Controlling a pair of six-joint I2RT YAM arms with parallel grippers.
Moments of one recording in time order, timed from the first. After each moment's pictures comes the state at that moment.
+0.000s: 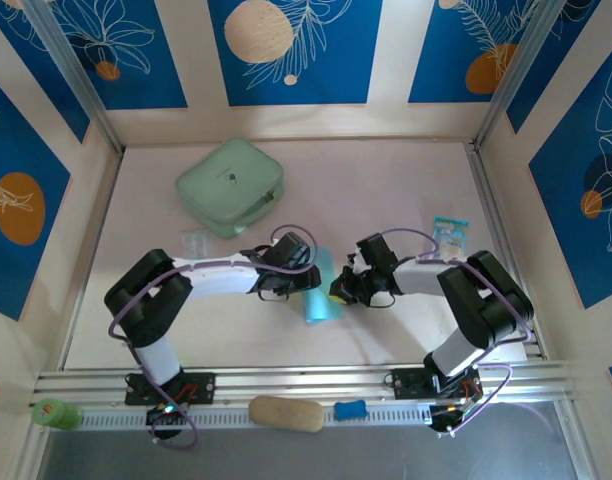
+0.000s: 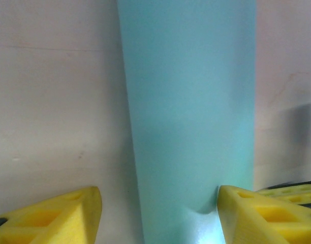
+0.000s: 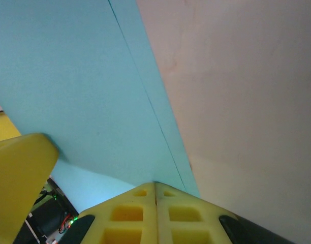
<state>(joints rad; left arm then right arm) -0.86 1.73 0.92 -0.20 0.09 -0.95 0.51 1.58 0.56 -0.06 -0.61 0.95</state>
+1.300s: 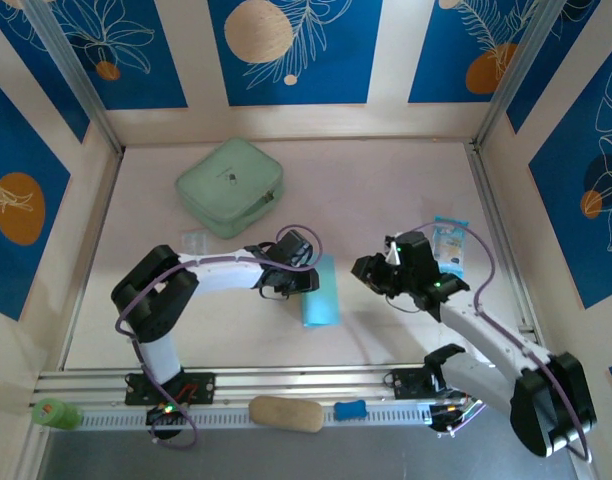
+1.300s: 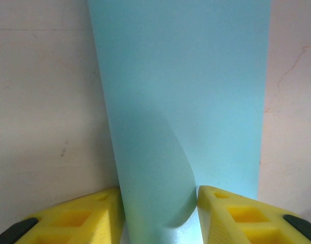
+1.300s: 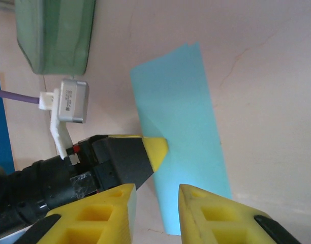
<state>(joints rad) -0.84 1.78 1.00 -0.30 0.14 -0.88 0.39 0.94 0.50 -0.30 -0.41 0.98</state>
